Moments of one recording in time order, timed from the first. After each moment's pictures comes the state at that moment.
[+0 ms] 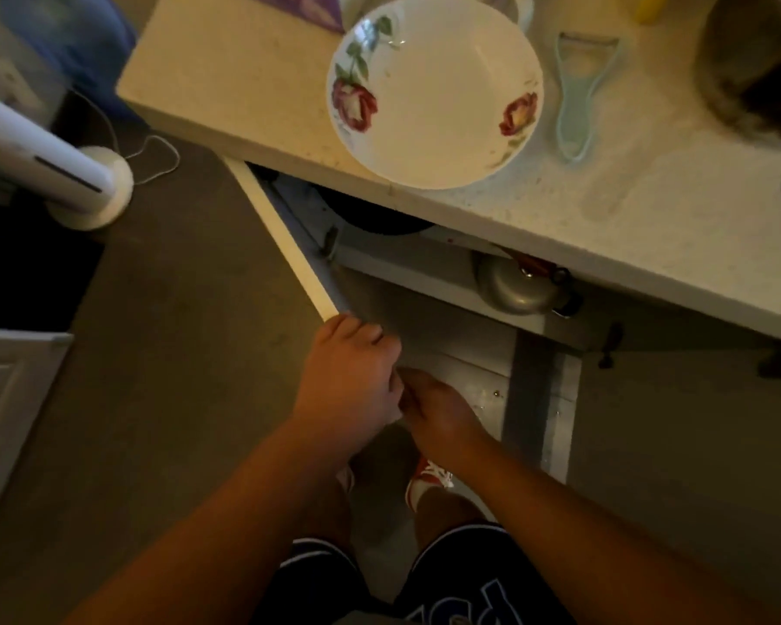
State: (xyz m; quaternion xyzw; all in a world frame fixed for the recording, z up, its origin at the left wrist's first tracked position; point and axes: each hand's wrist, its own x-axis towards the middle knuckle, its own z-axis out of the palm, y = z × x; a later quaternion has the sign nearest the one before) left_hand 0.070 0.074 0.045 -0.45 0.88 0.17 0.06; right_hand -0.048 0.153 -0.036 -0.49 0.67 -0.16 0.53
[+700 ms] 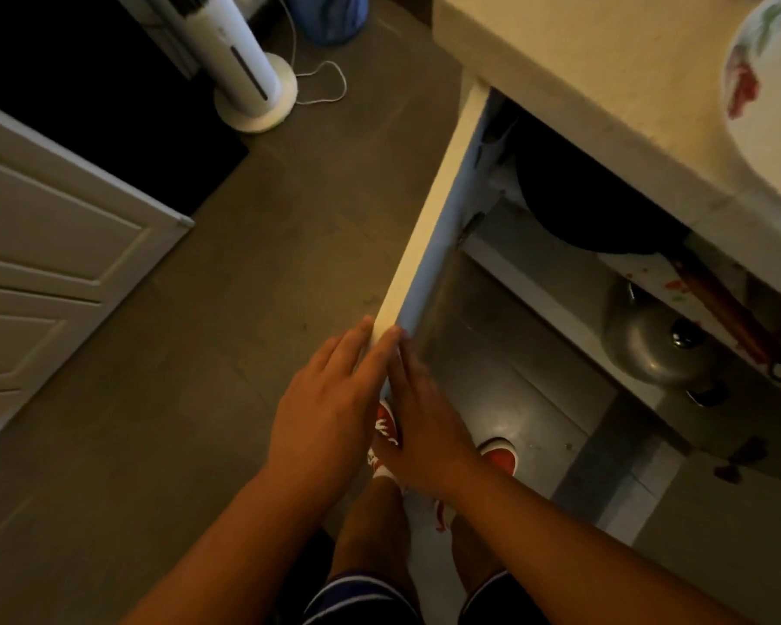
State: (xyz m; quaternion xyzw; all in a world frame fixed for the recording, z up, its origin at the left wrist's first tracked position) left_hand 0.246 0.125 0.033 -0.64 0.74 0.19 -0.01; right_hand 0.123 0.138 -0.089 -0.74 0.50 -0.17 0.42
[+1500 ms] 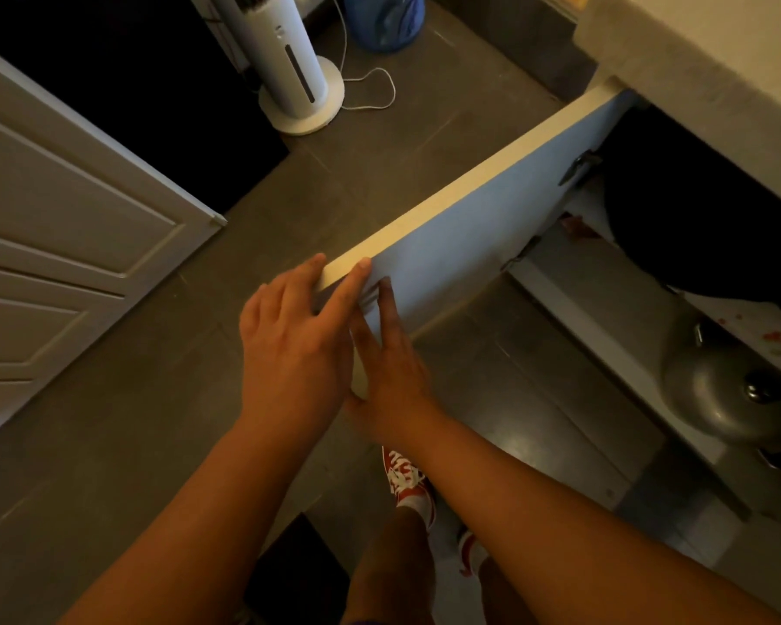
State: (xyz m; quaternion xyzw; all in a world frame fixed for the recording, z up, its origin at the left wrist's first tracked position) left_hand 0.354 0.068 -0.004 -0.72 0.69 0.02 -0.07; right_hand 0.252 0.060 -0.114 -0.77 0.47 -0.20 0.38
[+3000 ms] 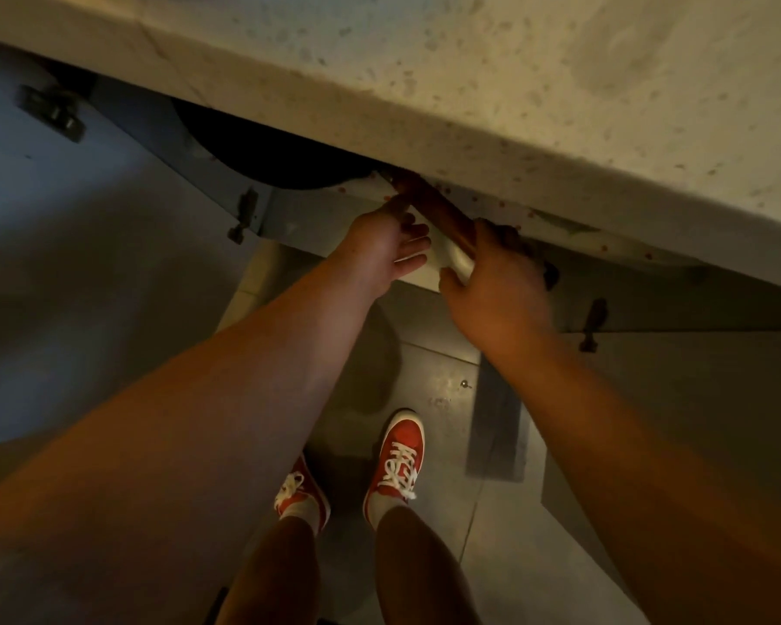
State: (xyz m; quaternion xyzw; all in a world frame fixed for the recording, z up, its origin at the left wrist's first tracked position) left_hand -0.106 -0.031 -0.164 -0.60 0.22 0.76 -0.16; right_hand -0.202 0.079 -0.121 -0.51 0.83 -0.08 0.21
